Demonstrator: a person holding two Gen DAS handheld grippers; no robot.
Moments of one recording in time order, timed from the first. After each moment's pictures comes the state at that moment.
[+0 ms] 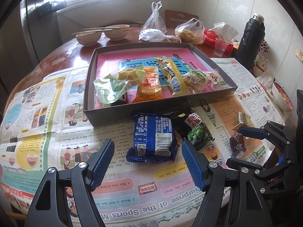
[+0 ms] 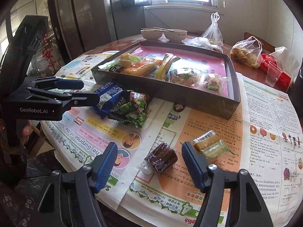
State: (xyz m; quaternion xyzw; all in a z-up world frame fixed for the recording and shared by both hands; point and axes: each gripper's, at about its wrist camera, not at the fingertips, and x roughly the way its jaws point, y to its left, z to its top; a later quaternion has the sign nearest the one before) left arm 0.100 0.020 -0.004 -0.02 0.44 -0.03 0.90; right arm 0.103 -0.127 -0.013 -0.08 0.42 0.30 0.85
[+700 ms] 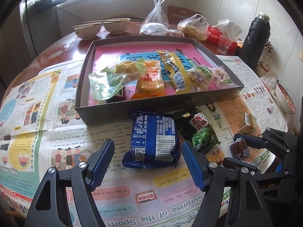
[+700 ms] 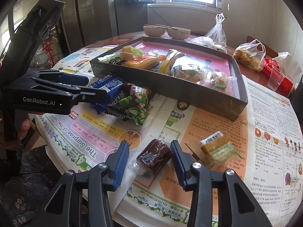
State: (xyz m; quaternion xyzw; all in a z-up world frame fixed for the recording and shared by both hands) left arm 0.116 0.020 -0.019 -0.04 0.46 -0.03 0.89; right arm 0.106 -0.116 -0.026 -0.11 0.41 0.30 0.85
